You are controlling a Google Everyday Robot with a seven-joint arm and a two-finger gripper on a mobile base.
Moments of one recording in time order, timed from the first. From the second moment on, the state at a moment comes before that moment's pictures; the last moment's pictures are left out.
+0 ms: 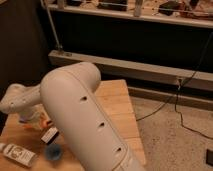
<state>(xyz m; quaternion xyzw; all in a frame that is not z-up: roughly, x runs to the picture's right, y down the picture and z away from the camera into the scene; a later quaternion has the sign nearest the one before) -0.363 0.151 0.801 -0.28 0.05 0.03 0.96</state>
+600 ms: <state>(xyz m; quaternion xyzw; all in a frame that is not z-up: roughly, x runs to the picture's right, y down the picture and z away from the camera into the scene) -0.343 0.087 0.810 -0.24 0.06 0.08 0.96</state>
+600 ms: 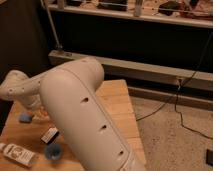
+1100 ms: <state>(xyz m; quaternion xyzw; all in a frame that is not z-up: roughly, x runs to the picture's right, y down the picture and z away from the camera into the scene) -0.360 0.054 0.847 -0.23 0.04 0.08 0.97</state>
